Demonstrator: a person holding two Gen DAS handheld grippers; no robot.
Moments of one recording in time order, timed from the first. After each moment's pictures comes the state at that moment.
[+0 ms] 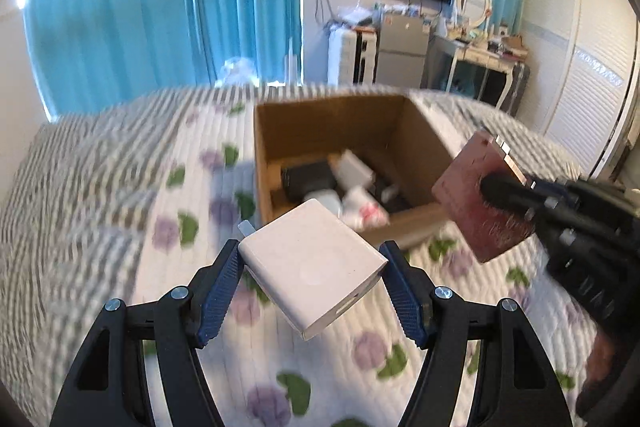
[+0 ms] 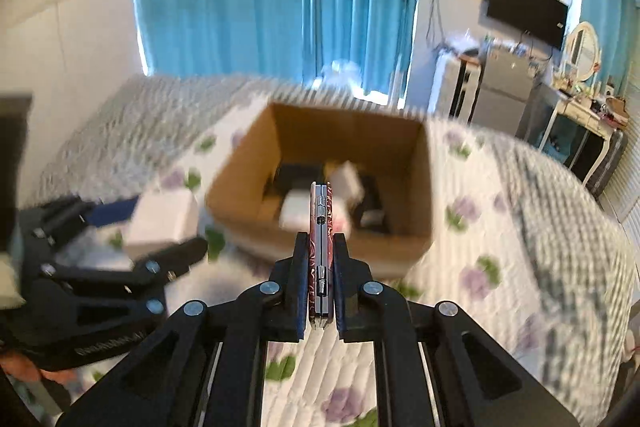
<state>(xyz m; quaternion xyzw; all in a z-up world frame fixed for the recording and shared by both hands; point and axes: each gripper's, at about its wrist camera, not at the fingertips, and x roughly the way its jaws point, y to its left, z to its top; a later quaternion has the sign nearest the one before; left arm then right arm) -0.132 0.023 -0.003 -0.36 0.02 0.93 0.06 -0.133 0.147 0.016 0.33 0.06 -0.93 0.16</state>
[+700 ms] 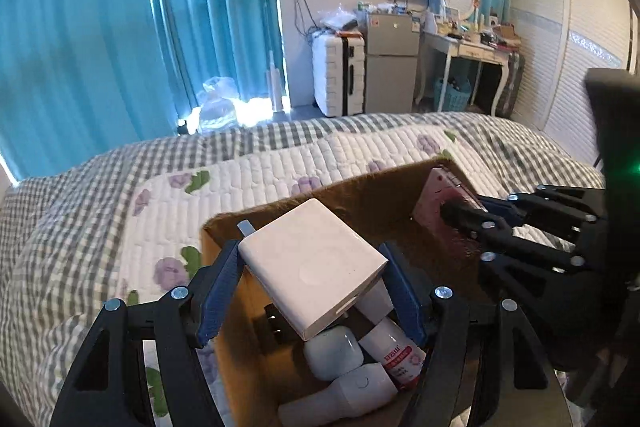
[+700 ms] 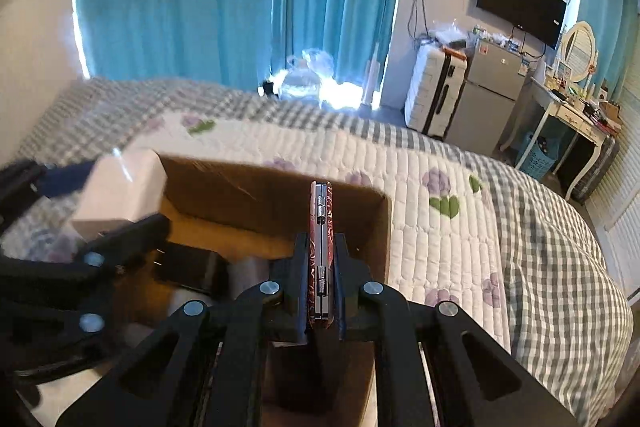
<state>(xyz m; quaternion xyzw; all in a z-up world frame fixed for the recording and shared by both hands) -0.297 0.047 -0.021 -0.36 0.06 0.93 0.08 -0.326 0.153 -0.025 0.37 0.09 -0.92 0.11</state>
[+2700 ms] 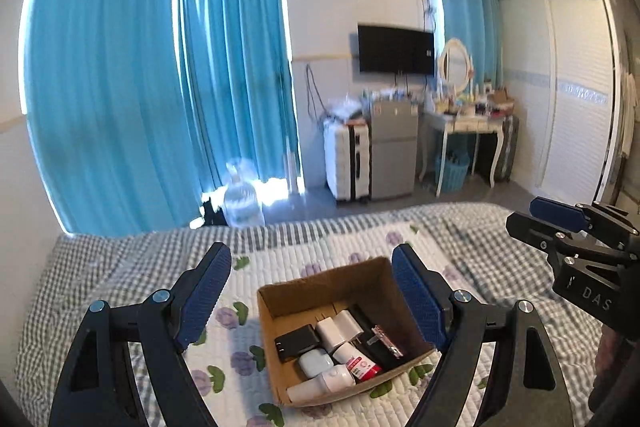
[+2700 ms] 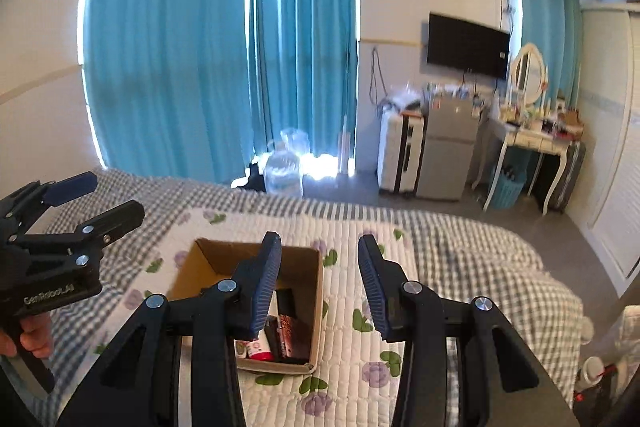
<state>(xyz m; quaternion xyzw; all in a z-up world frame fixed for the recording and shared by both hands) -0.146 0.045 0.148 -0.21 0.05 0.97 0.06 -0.162 0.228 0.150 0.23 0.02 -0.97 0.08</state>
